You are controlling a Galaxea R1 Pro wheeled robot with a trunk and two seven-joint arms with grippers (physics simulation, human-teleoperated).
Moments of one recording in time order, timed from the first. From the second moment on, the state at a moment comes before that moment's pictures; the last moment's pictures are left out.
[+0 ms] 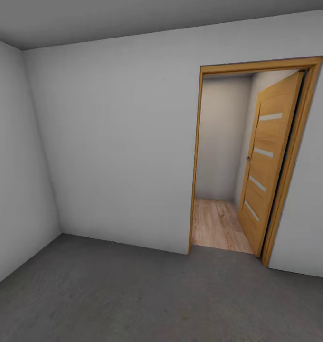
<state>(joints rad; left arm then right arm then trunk) -0.20 0.01 -0.27 0.00 0.44 -0.12 0.06 -0.12 -0.03 0.03 0.03 0.06 -0.20 -0.02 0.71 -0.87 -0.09</state>
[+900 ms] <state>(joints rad) -0.20 0.01 -0.27 0.00 0.44 -0.12 0.07 -0.12 -0.03 0.03 0.03 0.06 -0.20 -0.02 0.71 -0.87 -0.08</state>
